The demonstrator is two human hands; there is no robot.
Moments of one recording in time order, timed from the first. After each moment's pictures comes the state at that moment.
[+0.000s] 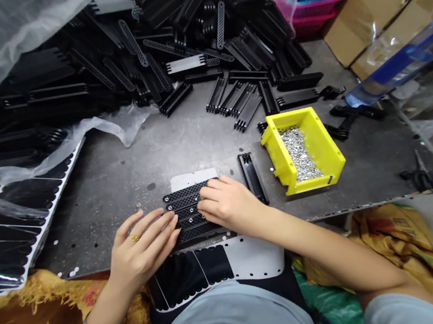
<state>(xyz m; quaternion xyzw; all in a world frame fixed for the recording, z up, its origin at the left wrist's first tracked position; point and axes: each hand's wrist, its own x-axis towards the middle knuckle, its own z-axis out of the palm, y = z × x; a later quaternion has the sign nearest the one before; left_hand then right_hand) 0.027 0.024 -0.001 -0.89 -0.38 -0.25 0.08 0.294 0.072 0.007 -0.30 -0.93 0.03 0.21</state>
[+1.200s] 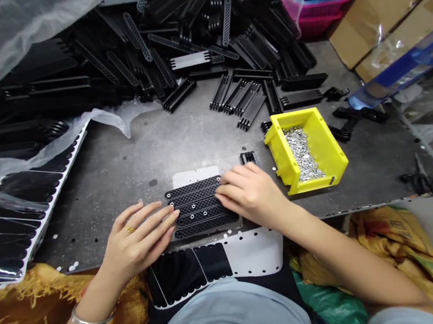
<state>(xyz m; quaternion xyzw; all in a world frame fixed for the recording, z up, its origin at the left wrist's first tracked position) 0.011 0.035 0.000 -0.91 -0.34 -0.23 0.04 0.320 0.073 0.013 -0.36 -0.91 0.01 0.22</state>
